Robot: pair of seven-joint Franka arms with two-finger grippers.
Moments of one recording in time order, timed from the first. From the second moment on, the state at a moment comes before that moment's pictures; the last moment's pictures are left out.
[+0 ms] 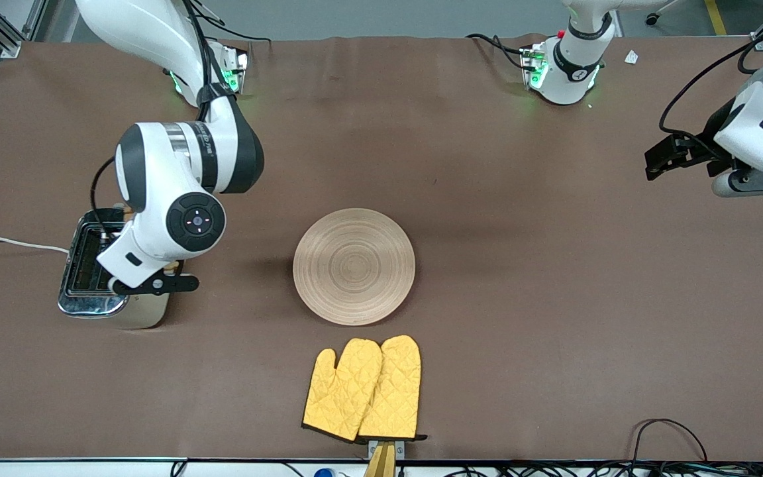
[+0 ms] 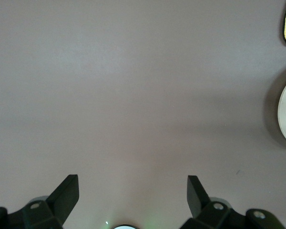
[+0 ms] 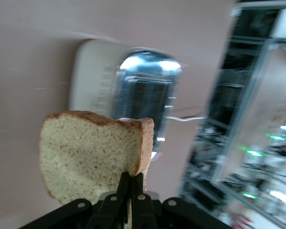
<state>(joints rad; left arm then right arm) 0.01 0.04 -0.18 -1.48 0.03 1.47 -0.19 0.63 0.56 -0.33 -1.25 -0.55 1.32 0.14</state>
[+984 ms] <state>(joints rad) 0.00 0.03 -0.19 -1.47 0.03 1.44 -0.19 0.52 0.56 -0.34 -1.41 -0.77 1.51 0.11</state>
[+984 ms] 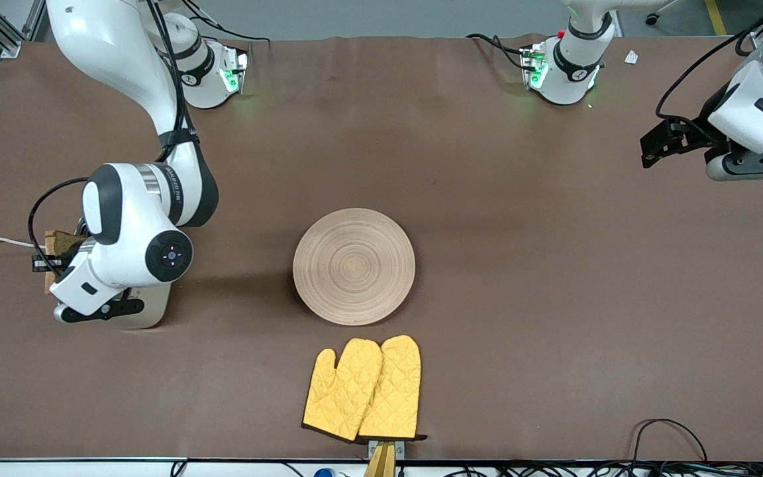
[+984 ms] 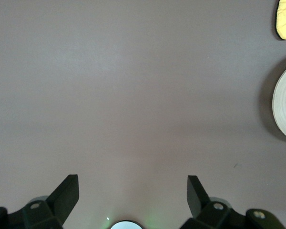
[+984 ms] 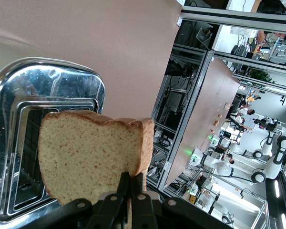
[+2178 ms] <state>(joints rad) 0.01 0.01 -0.19 -1.47 0.03 1.44 -0.19 0.51 0.55 -0.33 -1.49 -0.54 1.54 0.25</state>
